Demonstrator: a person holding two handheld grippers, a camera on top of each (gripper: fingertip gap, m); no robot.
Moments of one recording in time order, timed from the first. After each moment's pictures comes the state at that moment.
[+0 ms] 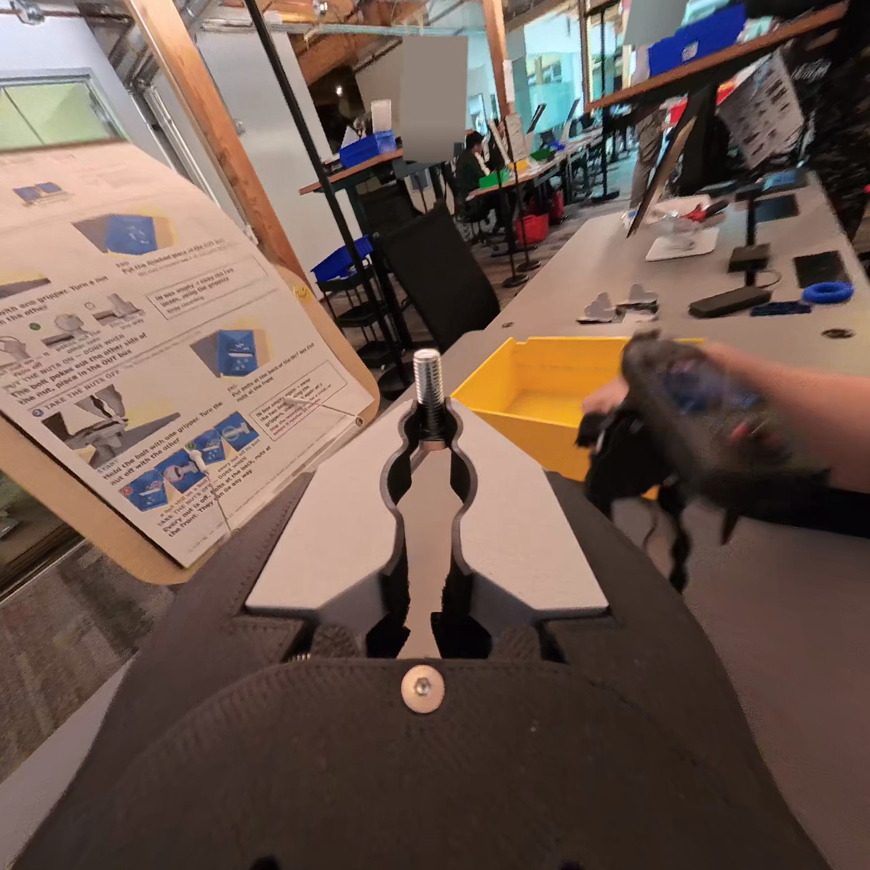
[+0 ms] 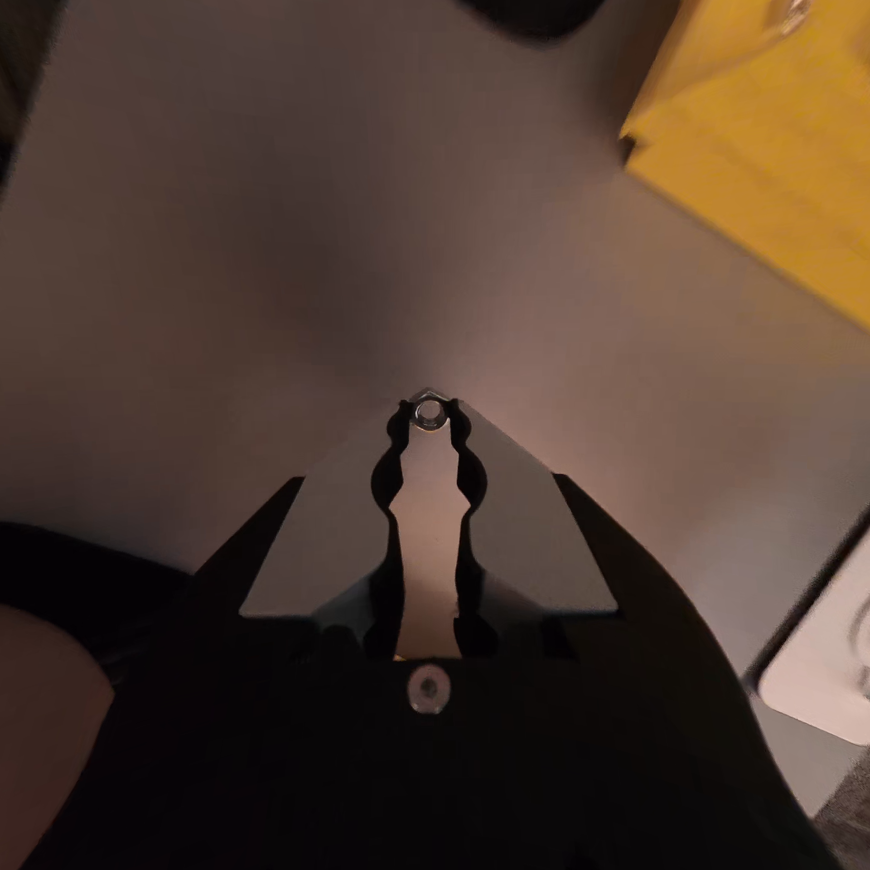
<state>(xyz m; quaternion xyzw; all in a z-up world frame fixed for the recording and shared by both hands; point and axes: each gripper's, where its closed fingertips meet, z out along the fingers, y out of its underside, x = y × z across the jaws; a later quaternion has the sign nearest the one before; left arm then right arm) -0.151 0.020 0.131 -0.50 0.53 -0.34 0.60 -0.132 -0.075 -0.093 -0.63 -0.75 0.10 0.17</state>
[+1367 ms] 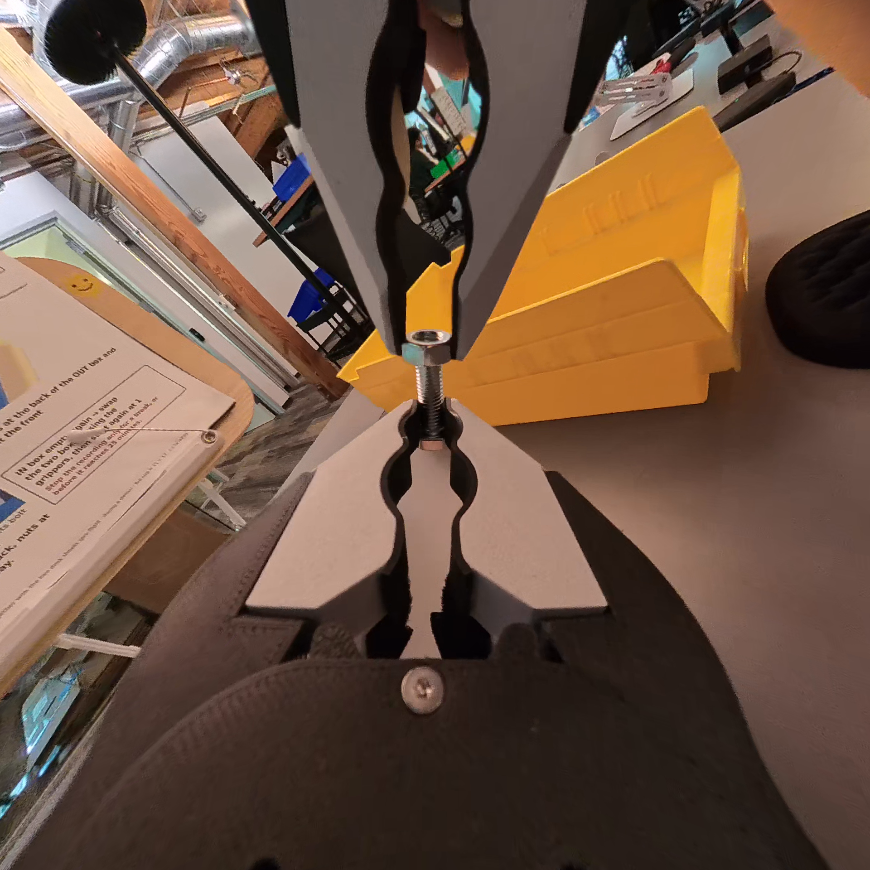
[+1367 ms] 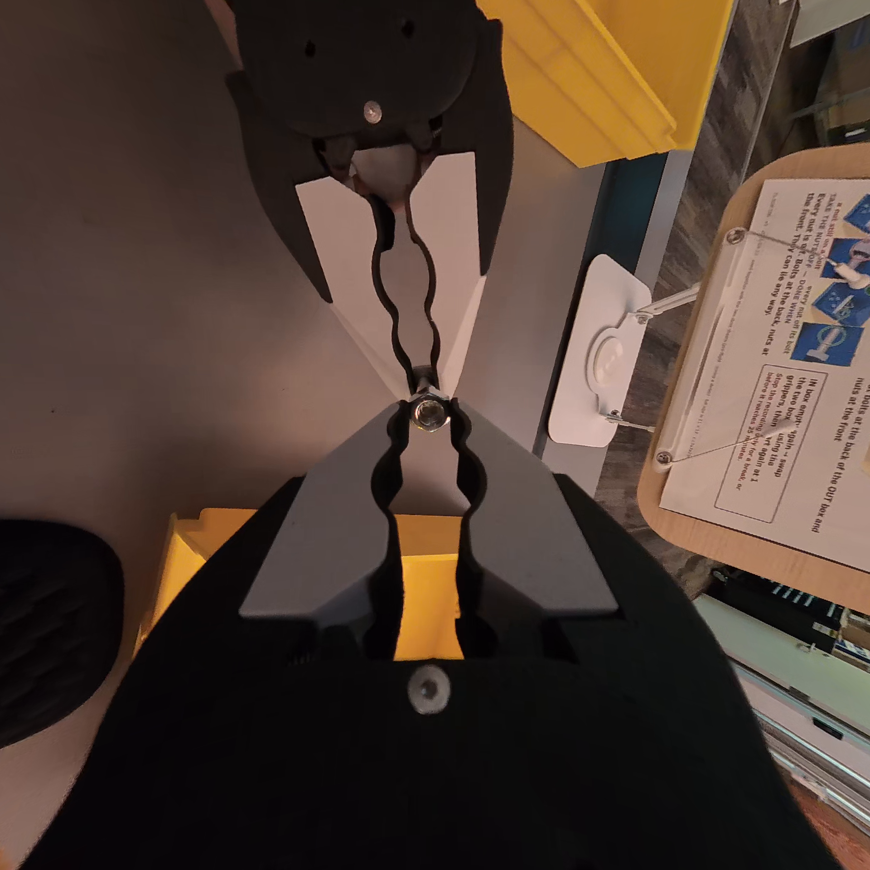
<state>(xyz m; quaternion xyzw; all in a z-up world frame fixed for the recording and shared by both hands) -0.019 -0.014 -0.045 -0.38 0.62 -0.26 0.63 -0.041 -0.022 -0.024 -0.66 -0.67 -0.13 0.31</state>
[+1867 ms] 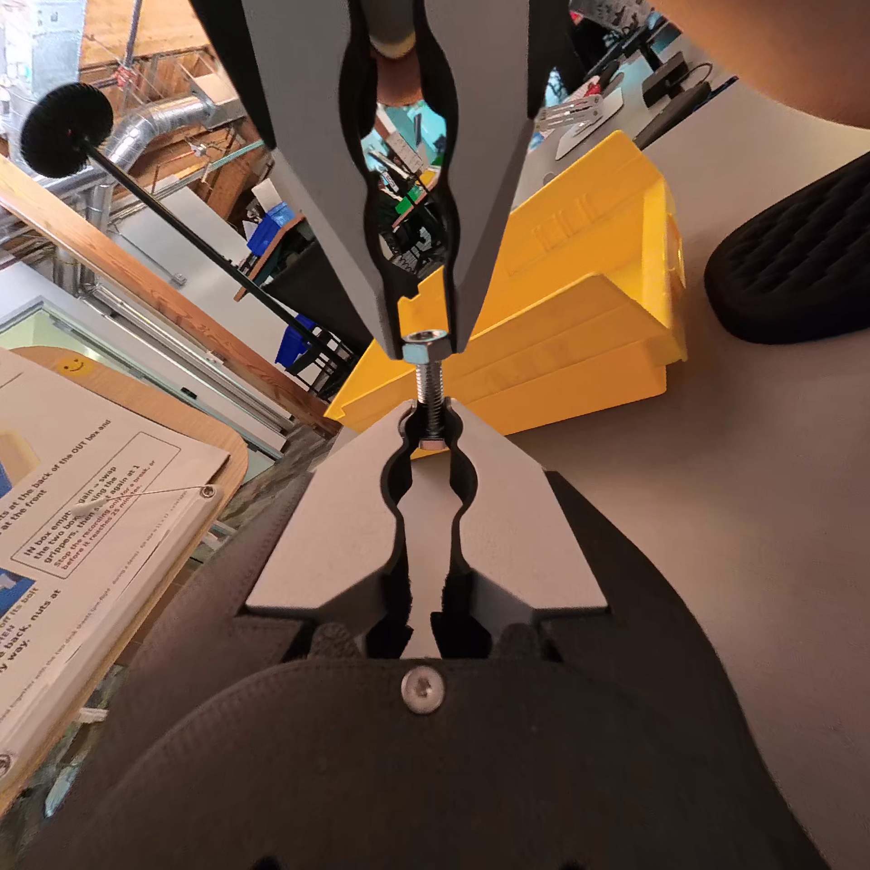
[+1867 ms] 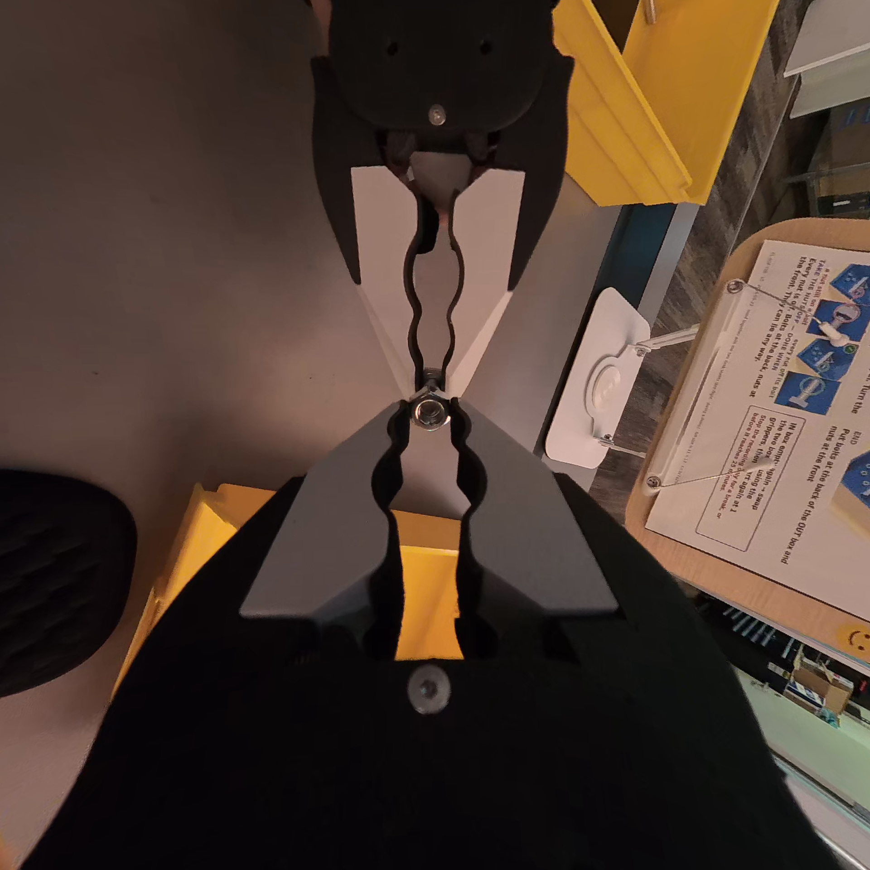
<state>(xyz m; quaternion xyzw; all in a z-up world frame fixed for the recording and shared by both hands) -0.022 -0.035 -0.041 -0.32 0.66 -0.26 0.64 -0.044 -0.045 -0.022 -0.62 -0.71 -0.14 0.31</state>
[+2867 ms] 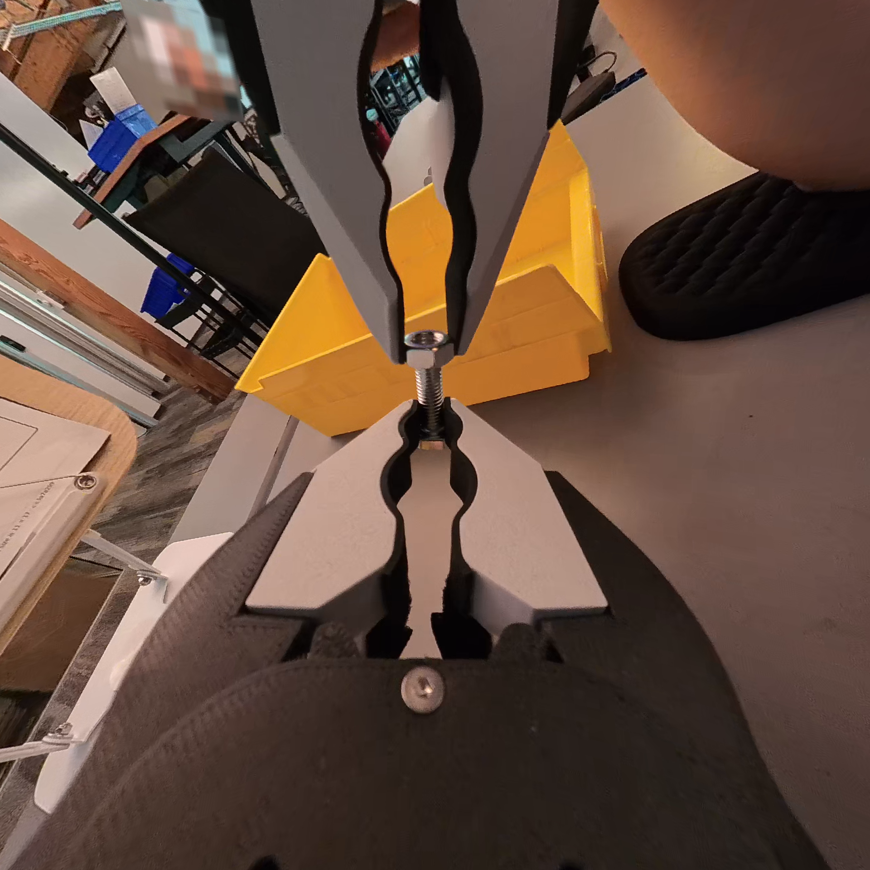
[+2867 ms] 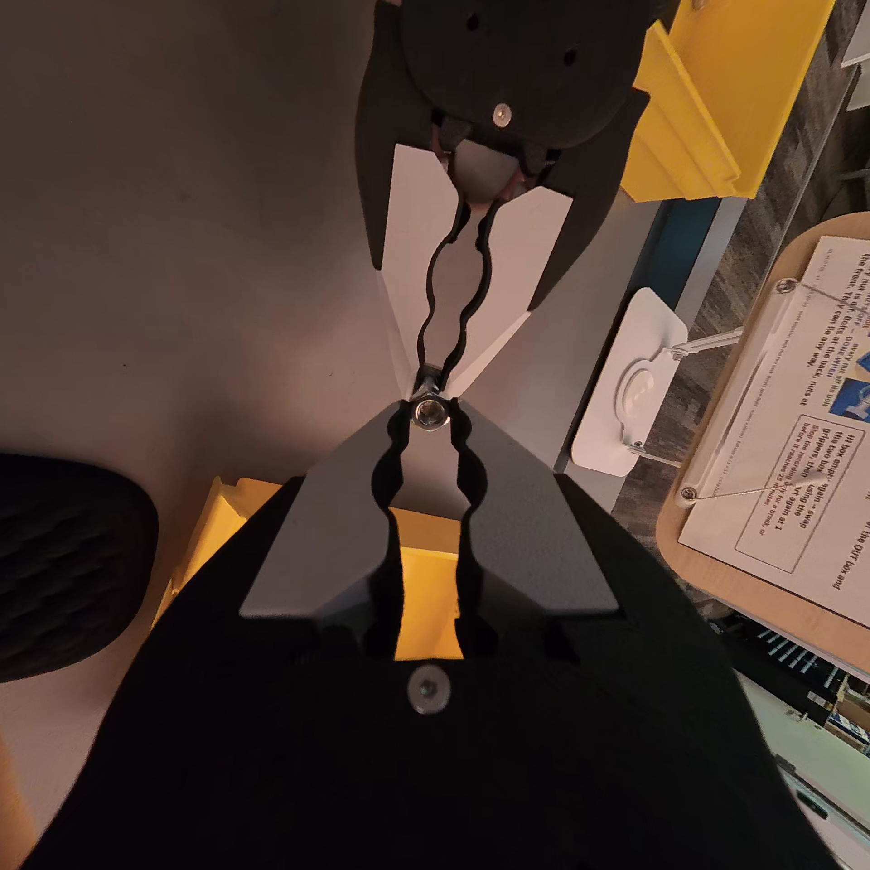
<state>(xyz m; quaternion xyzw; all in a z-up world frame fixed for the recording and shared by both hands) -0.023 -0.043 -0.056 -0.36 0.71 -0.30 0.52 -0.042 -0.047 -0.034 -0.63 -0.72 -0.11 0.28</state>
